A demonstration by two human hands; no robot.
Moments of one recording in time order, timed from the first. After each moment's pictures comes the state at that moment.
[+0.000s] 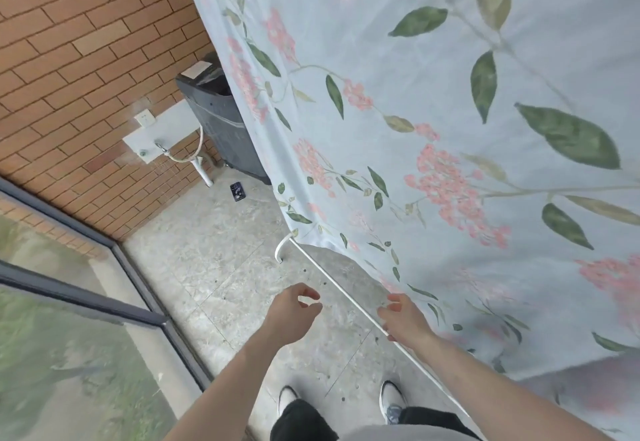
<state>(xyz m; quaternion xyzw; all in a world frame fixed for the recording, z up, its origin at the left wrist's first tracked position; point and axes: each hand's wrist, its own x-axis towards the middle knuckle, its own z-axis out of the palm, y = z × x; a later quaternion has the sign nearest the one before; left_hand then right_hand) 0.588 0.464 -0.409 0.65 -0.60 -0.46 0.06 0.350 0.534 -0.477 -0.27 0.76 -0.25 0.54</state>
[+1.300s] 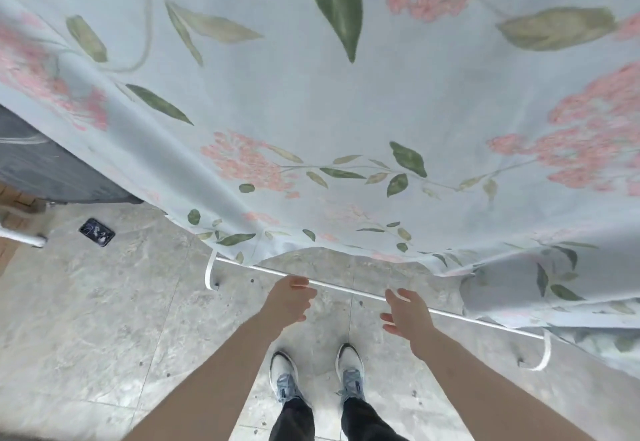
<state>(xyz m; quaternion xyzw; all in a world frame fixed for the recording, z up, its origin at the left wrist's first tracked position) 0.578 0.212 -0.585 0.54 -0.46 -0.69 -0.13 0.434 0.409 -0.579 0.22 0.76 -0.44 0.43</state>
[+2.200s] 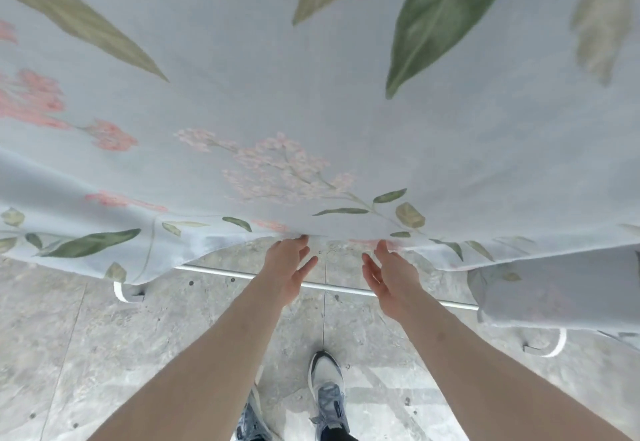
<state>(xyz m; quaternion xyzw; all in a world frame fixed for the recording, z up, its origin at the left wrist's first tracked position) 0.418 0.224 -0.811 0.57 -0.22 -0.79 0.01 0.332 0.380 -0.791 0.38 0.59 -0.62 0.35</state>
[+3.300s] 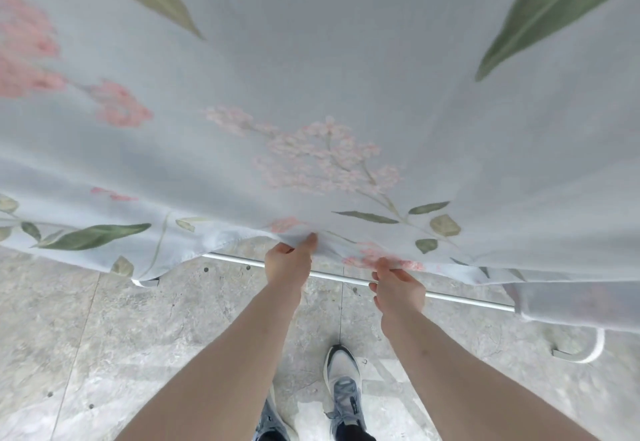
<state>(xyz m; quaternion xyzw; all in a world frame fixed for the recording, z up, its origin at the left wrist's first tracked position) 0.453 0.215 -0.869 0.63 -0.42 -0.65 0.00 0.386 0.364 -0.846 0.35 0.75 -0.48 0.29</state>
